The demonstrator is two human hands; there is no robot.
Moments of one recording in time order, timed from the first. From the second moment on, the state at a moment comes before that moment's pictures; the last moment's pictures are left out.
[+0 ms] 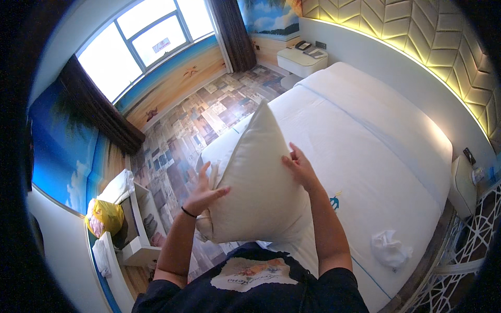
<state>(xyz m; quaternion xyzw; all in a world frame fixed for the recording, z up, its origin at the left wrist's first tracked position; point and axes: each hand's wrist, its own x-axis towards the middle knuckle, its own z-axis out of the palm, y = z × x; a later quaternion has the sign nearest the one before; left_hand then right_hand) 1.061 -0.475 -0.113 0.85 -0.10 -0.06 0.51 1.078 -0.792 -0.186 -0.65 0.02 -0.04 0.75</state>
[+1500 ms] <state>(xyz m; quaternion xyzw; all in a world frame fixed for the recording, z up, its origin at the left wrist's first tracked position) 1.020 -0.584 -0.085 0.82 -0.47 0.06 0.33 1.024 -0.777 -0.057 -0.69 0.01 -0.36 0.63</state>
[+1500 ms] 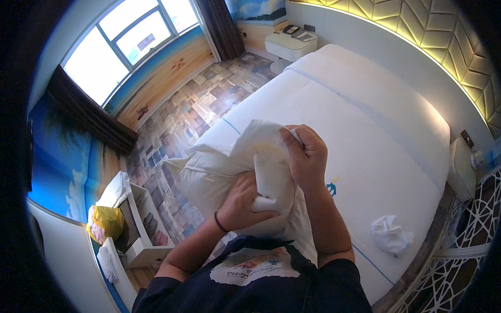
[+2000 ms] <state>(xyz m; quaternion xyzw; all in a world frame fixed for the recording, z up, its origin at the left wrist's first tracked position) 1.054 -0.528 -0.096 0.79 -0.28 0.43 0.35 0.946 -0.888 -0.097 -0.62 0.21 -0.45 0.61</state>
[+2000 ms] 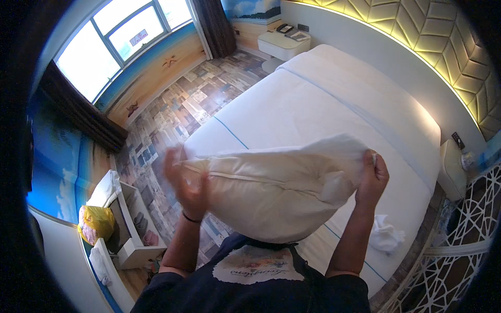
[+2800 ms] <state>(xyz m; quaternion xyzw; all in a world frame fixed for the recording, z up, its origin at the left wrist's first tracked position) 1.088 -0.644 -0.165 0.53 -0.30 -0.40 0.69 0.938 -0.749 -0.115 -0.90 0.09 -0.33 0.29</state>
